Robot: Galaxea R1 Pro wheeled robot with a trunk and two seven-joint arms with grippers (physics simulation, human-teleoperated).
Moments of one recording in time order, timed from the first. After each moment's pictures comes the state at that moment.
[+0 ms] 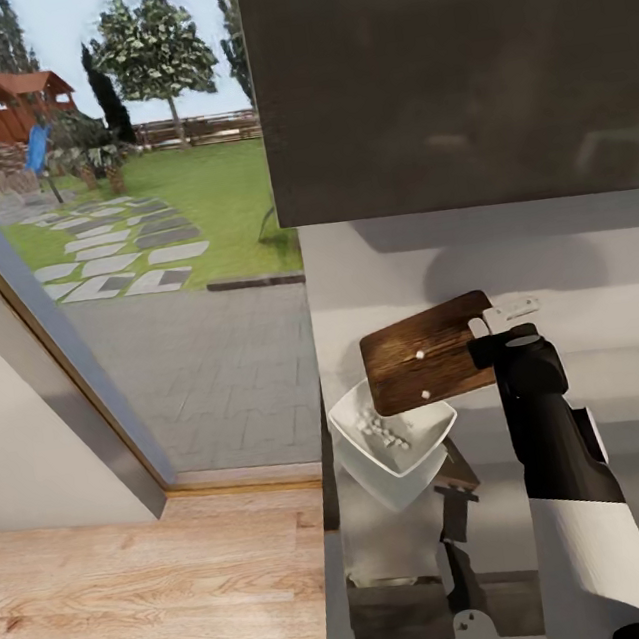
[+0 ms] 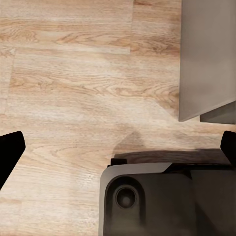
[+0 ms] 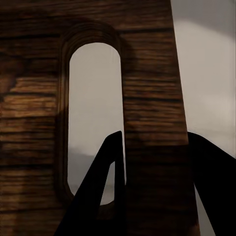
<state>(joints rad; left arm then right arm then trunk) 0.22 0.10 -0.14 -0.78 0.17 -0.31 0.04 -0.77 0.10 -0.17 -1.53 0.78 0.92 0.31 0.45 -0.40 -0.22</state>
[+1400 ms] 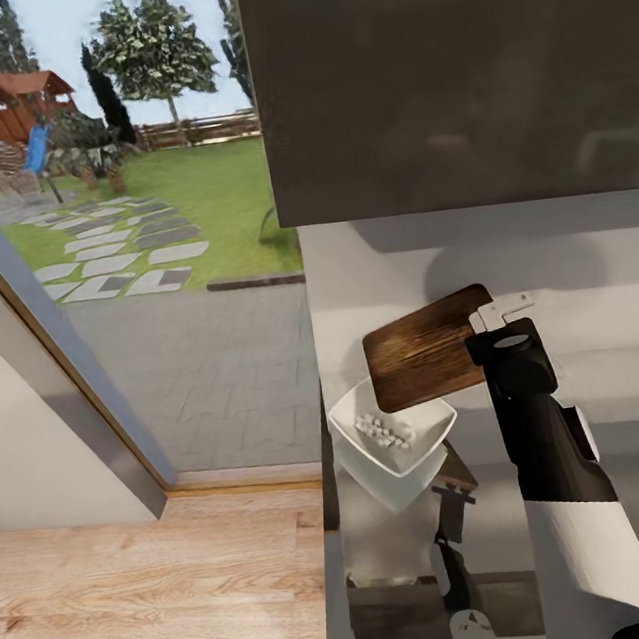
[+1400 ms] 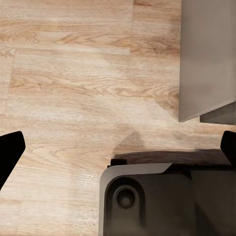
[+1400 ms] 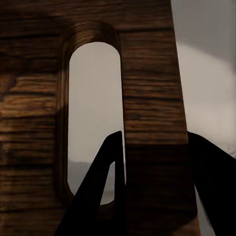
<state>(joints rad) 0.22 0.10 -0.14 -0.79 0.17 -0.31 0.04 -0.77 0.10 -0.12 -1.53 0.79 0.93 0.22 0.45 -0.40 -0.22</state>
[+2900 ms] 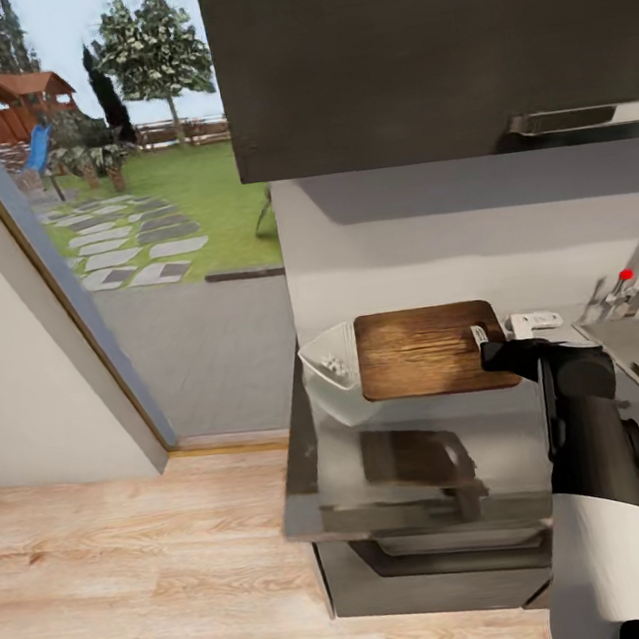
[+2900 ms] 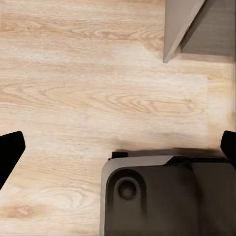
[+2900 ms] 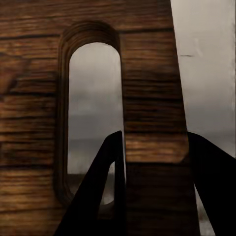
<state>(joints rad) 0.22 0.10 -0.14 -0.76 0.17 -0.31 0.04 -0.76 0.09 -0.37 -1.53 0.52 0.92 0.44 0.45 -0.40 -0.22</state>
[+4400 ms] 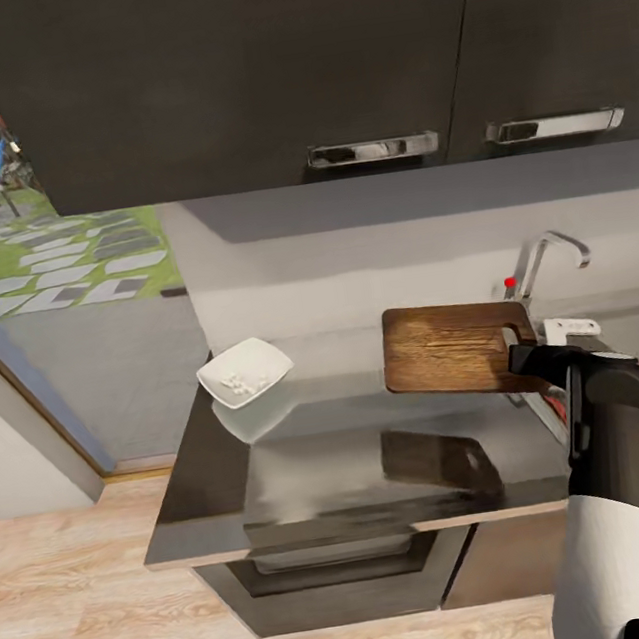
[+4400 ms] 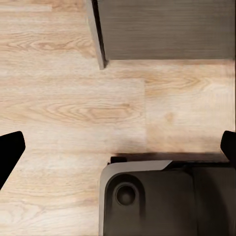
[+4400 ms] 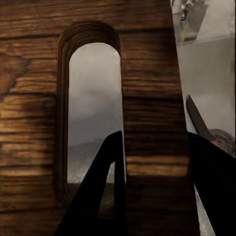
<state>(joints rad) 0.22 0.10 -0.14 -0.76 0.17 -0.31 0.04 -0.76 0.08 -0.50 -1.53 0.54 0.86 0.44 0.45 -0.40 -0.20</state>
